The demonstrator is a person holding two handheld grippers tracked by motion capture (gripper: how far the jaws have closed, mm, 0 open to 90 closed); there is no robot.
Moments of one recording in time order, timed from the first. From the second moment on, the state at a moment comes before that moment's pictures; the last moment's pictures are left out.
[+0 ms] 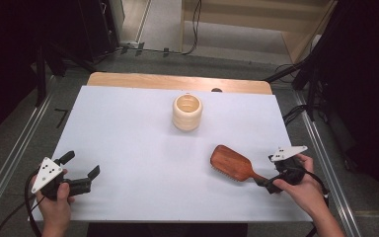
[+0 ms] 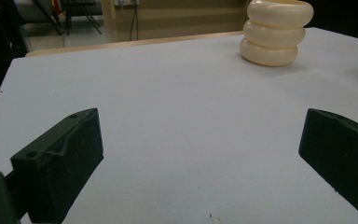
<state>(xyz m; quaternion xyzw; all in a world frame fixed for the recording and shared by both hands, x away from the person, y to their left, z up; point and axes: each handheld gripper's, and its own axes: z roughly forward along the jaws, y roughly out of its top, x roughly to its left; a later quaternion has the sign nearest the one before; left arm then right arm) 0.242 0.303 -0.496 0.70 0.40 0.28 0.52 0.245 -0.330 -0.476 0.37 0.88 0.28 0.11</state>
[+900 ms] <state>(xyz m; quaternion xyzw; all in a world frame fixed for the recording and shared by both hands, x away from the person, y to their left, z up) 0.242 0.303 -0.496 0.70 0.40 0.28 0.52 0.255 -0.306 -0.498 0.33 0.91 0.23 0.07</state>
